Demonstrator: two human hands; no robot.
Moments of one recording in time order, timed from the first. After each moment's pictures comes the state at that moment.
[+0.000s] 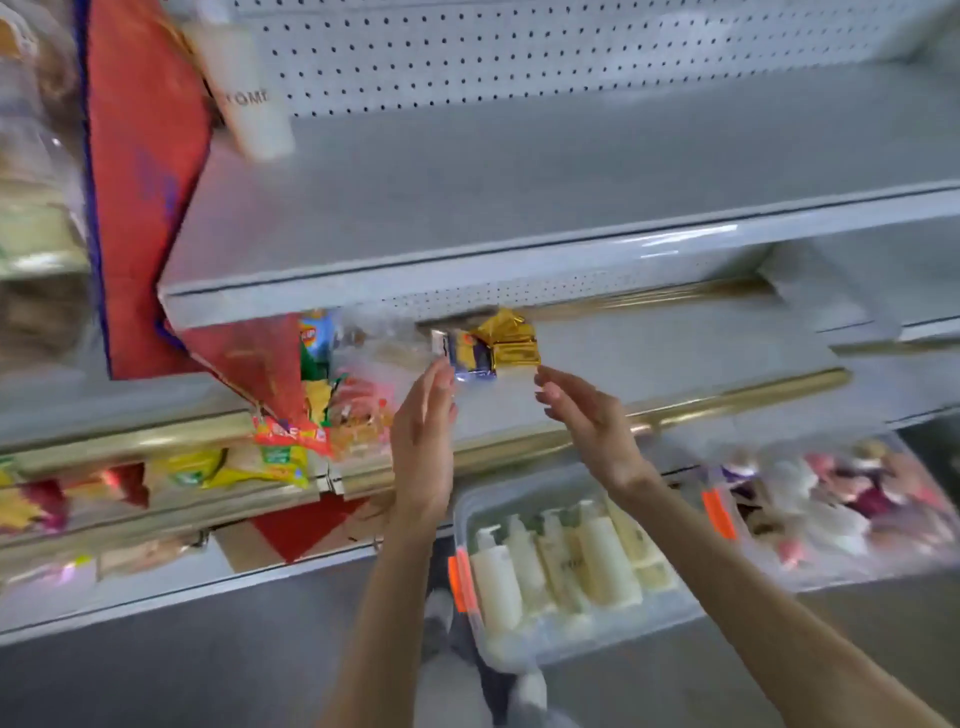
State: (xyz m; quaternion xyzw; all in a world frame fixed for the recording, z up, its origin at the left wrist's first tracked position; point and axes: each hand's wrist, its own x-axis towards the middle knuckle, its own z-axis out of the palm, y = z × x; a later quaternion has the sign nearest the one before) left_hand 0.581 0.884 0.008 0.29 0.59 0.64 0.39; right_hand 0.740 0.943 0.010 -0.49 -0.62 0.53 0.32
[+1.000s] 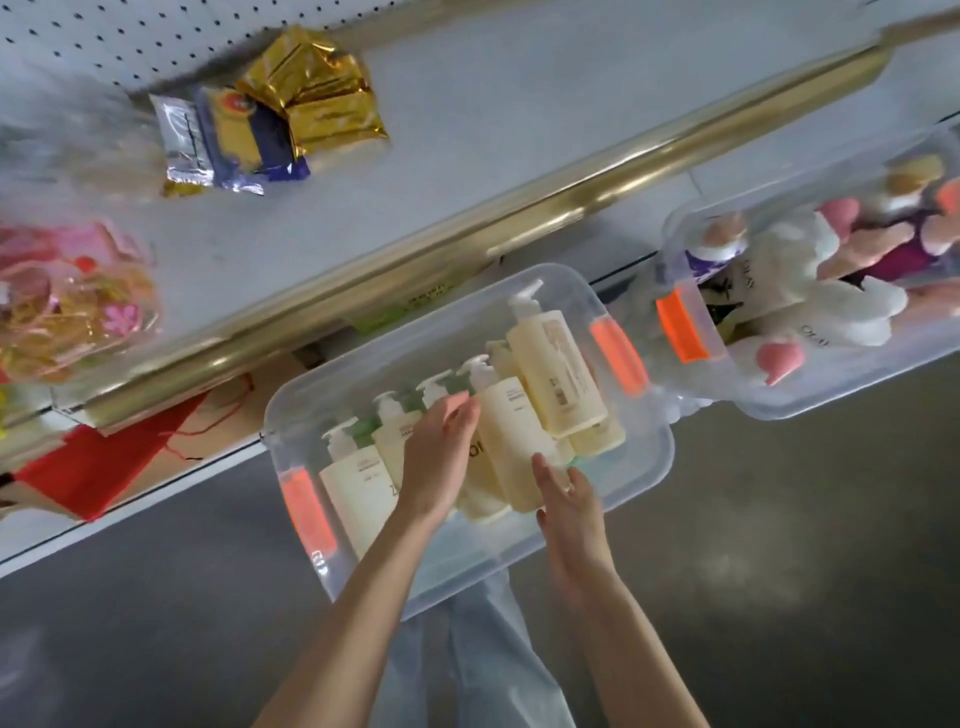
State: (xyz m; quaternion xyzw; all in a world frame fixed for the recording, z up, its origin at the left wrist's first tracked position) left_hand 0.745 0.907 -0.295 0.35 0.73 0.25 0.54; right_hand 0.876 0.865 -0.303 -0.74 -0.10 0.61 0.26
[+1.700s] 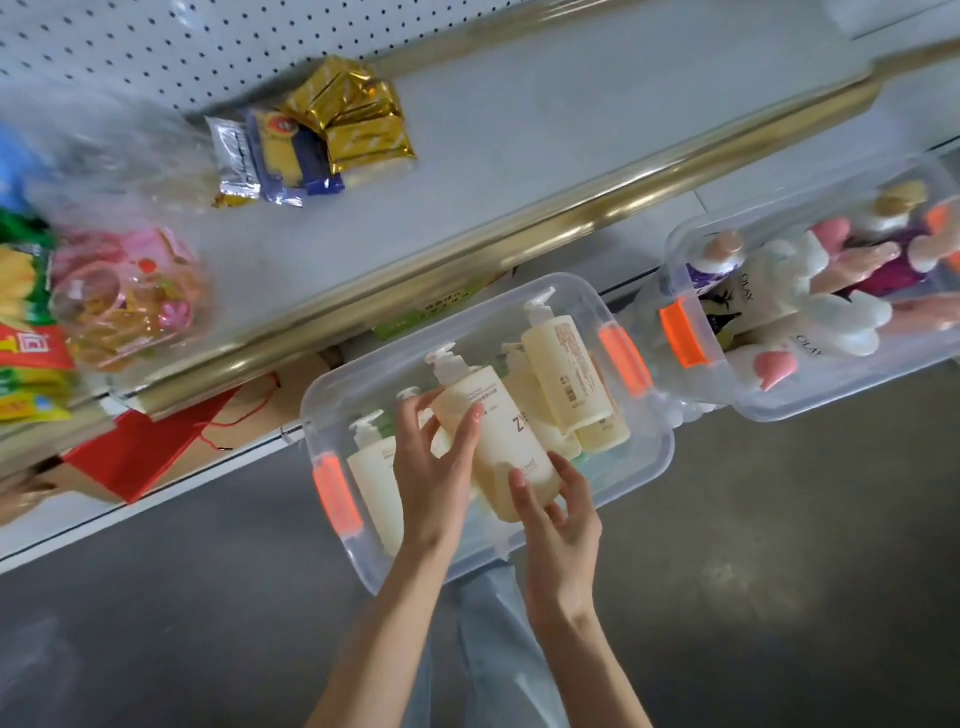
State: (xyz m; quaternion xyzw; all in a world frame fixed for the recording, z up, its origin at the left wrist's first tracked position) left_hand 0.745 0.877 -0.236 0.24 0.69 0.48 0.47; right_hand 0.841 0.832 -0.241 -0.68 -0.16 0.57 0.43
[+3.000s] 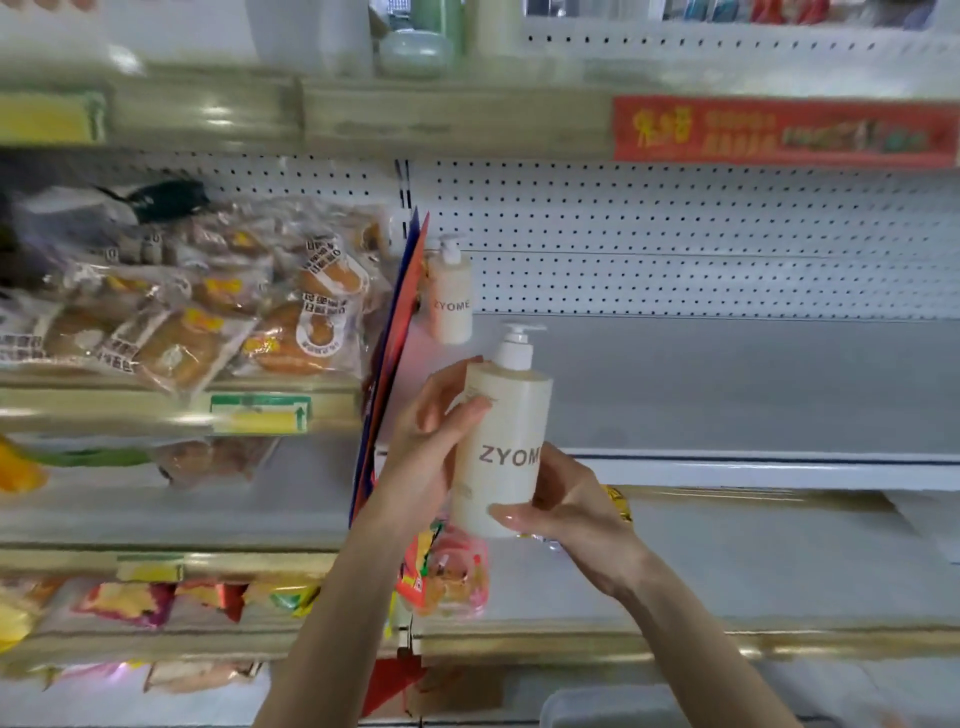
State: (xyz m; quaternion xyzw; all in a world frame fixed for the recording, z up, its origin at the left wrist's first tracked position) left_hand 0.413 0.885 0.164 0.39 0.41 0.72 0.40; right_hand 0.569 0.939 0.139 -0.23 -0.65 0.68 0.26
